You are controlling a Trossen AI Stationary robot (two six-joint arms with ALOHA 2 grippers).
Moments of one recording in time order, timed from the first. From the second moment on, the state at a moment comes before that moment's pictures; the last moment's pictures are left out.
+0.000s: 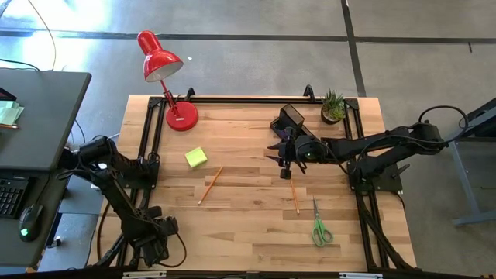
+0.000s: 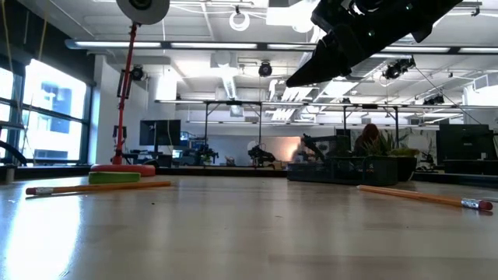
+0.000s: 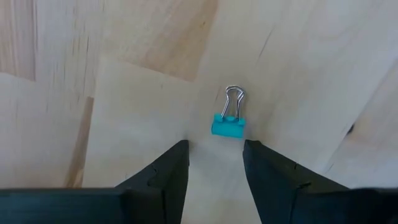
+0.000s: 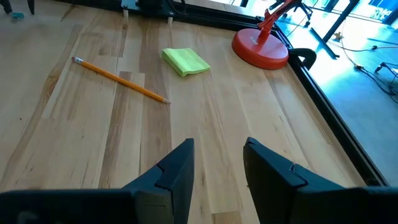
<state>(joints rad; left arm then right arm) -0.98 1.66 0.86 -0.74 0.02 -1.41 0.00 1.32 0.72 0.14 0.22 -0.16</state>
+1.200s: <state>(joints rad) -0.98 1.66 0.86 -0.73 0.00 -1.39 0.00 1.32 0.72 0.14 0.22 -0.16</state>
